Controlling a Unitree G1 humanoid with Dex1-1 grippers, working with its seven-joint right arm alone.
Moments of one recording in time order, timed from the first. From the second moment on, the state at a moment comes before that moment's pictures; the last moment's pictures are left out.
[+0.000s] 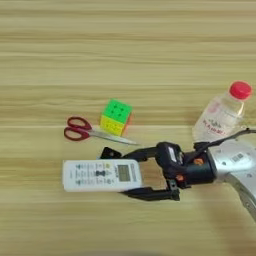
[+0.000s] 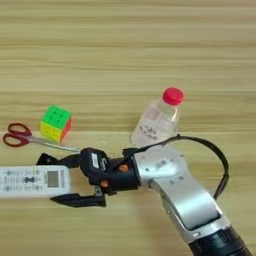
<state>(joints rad) 0.00 -0.67 0.24 -0.29 0.26 0.11 1.29</state>
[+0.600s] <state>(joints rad) 0.04 -0.77 0.29 -0.10 0.04 -0.12 1.29</state>
